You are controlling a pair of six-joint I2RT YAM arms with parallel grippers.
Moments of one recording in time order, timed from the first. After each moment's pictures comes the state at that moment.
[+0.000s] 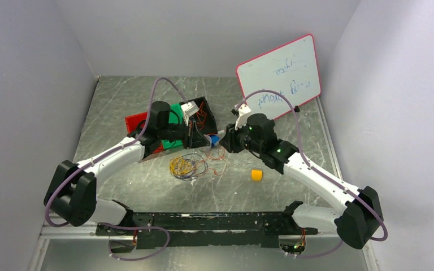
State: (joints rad) left arm -0.53 1.38 0.86 0.13 0.85 -0.26; right arm 0.69 1.14 0.85 -0.18 -0.15 0.25
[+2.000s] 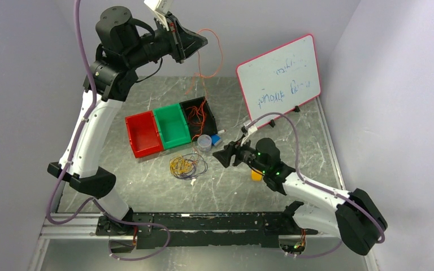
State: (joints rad) left arm -0.52 1.66 2.30 -0.52 0.50 -0.24; right arm 0.69 1.05 0.40 0.43 -0.20 0.38
